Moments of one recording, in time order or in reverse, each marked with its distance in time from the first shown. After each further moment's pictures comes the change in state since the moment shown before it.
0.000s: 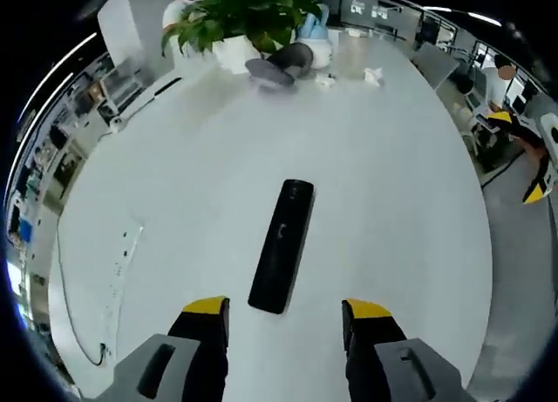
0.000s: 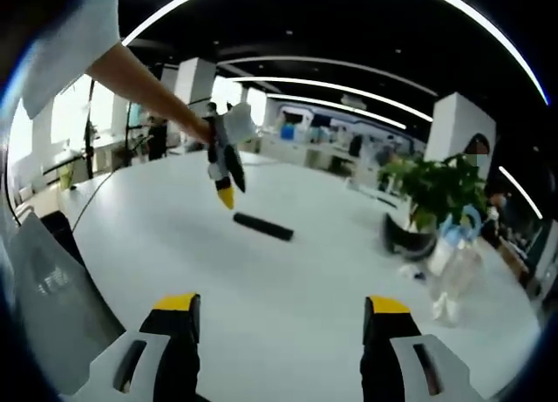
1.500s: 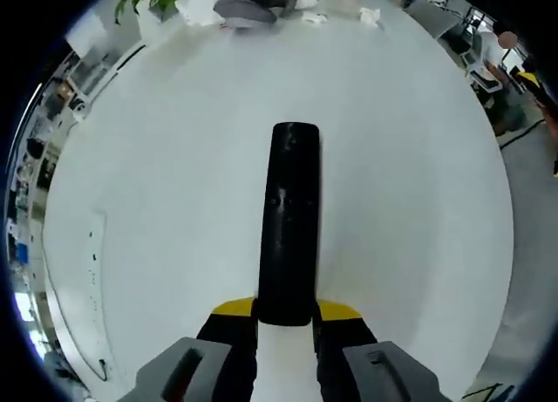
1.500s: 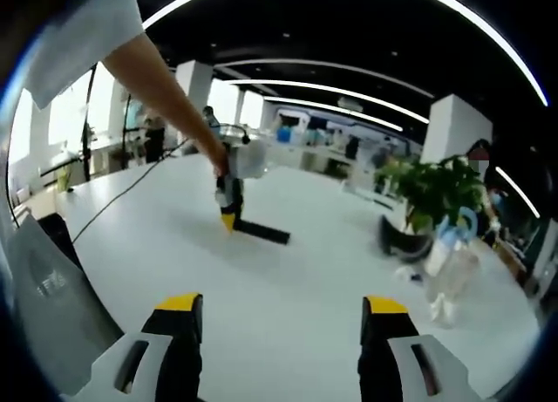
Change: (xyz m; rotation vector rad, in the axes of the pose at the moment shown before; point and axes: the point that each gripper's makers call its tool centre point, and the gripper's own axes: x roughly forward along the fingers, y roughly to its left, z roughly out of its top) left arm 0.050 0.007 -0.025 0.056 0.223 -0.043; right arm 0.000 -0.004 0.001 0.003 -0.005 -0.019
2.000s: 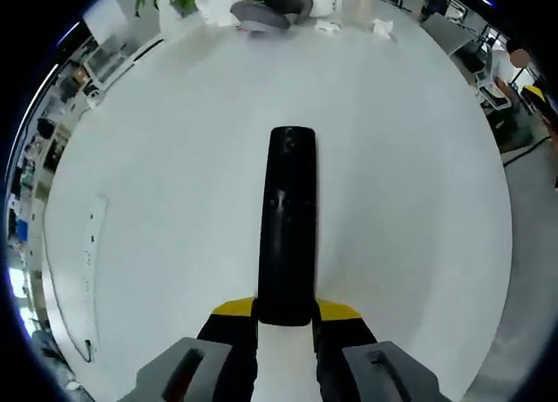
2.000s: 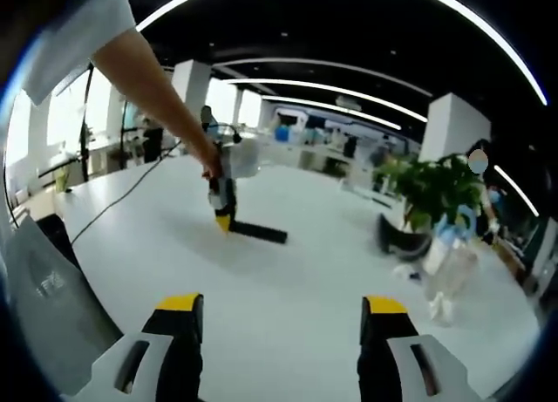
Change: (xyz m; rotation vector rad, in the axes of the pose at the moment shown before) left arm -0.002 -0.017 -0.001 -0.074 -0.042 0.019; right arm 0.000 -0.002 0.000 0.005 0.006 -0.009
